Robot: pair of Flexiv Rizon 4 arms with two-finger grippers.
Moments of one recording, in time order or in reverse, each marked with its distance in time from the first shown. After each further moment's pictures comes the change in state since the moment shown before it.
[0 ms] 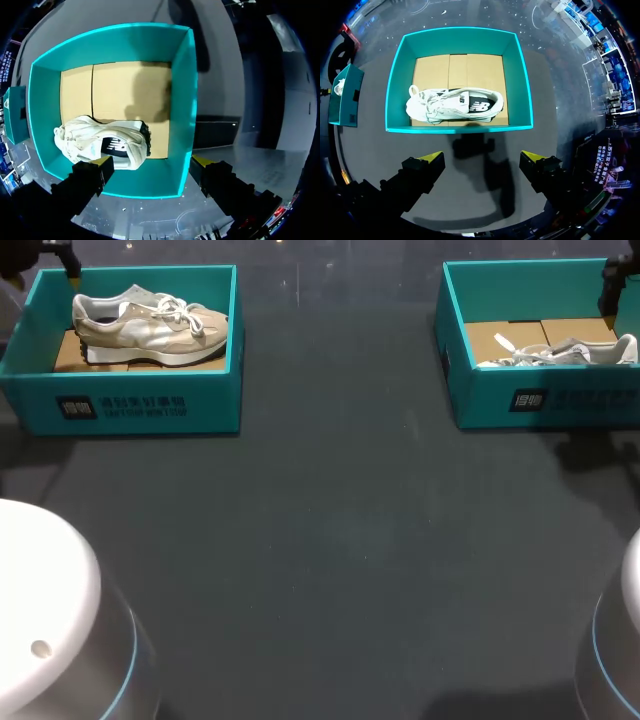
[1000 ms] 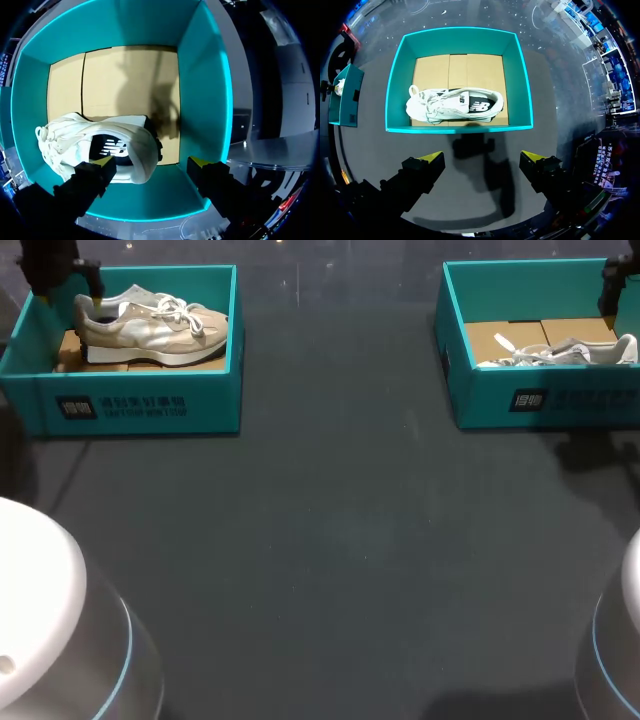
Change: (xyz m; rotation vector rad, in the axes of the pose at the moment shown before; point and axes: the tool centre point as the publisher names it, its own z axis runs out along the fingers) left arm -0.017 0.019 0.064 0.081 0.039 0.044; right arm 0.000 0.000 0.000 0.000 0.000 0.000
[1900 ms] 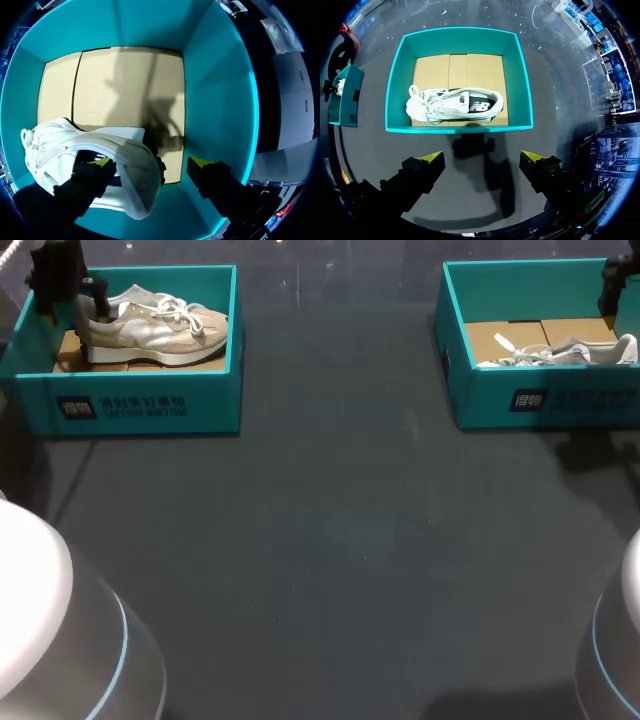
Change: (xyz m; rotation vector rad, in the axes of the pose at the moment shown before) left arm 0.000 -0.014 0.037 0.097 0.032 -0.047; right arm 0.000 0.000 0.000 0.000 0.000 0.000
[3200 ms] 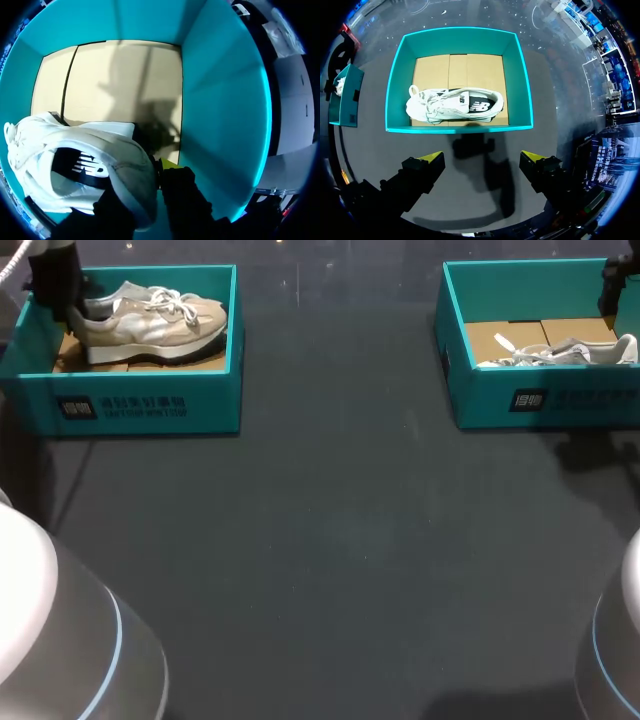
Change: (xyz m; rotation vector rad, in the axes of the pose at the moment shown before) left arm 0.014 0.005 0.018 0.021 0.005 -0.037; right arm 0.000 0.000 0.000 0.000 0.000 0.000
